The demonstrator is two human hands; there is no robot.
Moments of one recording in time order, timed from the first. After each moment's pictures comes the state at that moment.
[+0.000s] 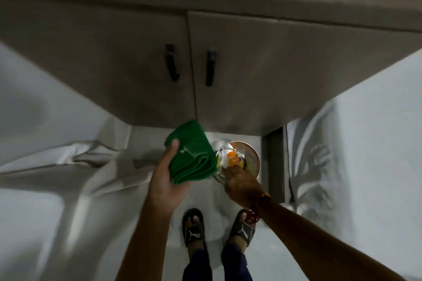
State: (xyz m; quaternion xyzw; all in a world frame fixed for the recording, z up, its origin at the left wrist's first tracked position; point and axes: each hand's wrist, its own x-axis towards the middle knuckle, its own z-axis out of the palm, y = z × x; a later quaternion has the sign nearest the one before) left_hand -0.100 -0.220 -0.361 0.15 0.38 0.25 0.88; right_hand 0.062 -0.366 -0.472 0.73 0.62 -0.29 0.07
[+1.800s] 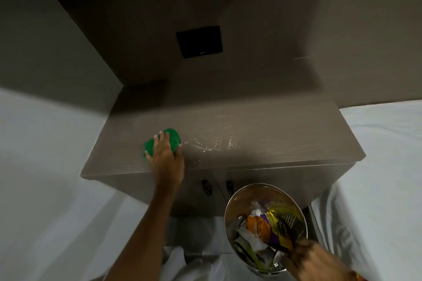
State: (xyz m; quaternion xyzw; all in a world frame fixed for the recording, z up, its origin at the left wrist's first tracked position) left_hand -0.008 -0.005 -0.120 0.80 0.54 0.22 0.16; right_hand 0.141 -0.375 -0.195 0.66 0.74 0.12 -0.08
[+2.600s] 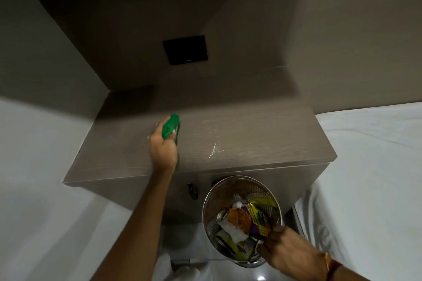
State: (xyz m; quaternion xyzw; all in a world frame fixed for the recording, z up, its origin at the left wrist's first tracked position) left_hand 0.042 -0.007 -0.085 0.67 0.47 0.38 0.43; right_hand 0.151 -0.351 -0.179 0.59 0.80 0.04 -0.07
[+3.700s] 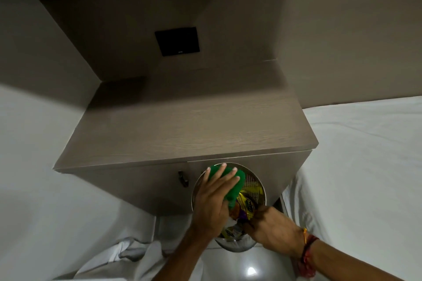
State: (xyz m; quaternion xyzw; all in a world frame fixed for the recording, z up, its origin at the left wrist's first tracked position) left_hand 0.016 -0.196 -0.161 0.92 0.18 0.24 0.27; right_hand 0.150 -0.354 -0.179 0.60 0.80 0.02 -0.03
